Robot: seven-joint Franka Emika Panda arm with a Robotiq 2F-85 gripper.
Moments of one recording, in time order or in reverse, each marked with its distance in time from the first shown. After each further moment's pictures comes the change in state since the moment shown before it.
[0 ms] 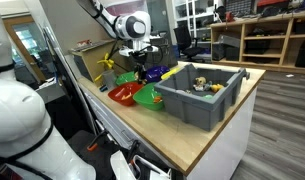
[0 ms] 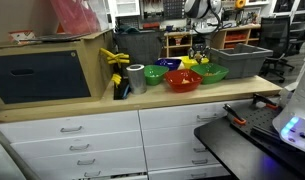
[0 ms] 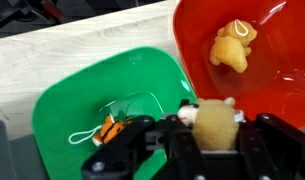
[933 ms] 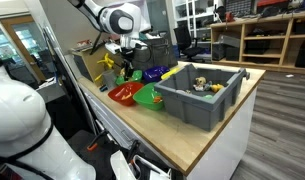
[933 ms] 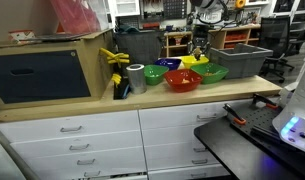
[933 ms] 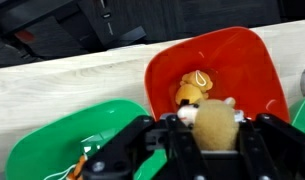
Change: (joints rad) arm 0.009 -0.199 0.034 -0.176 0.170 0.020 -0.100
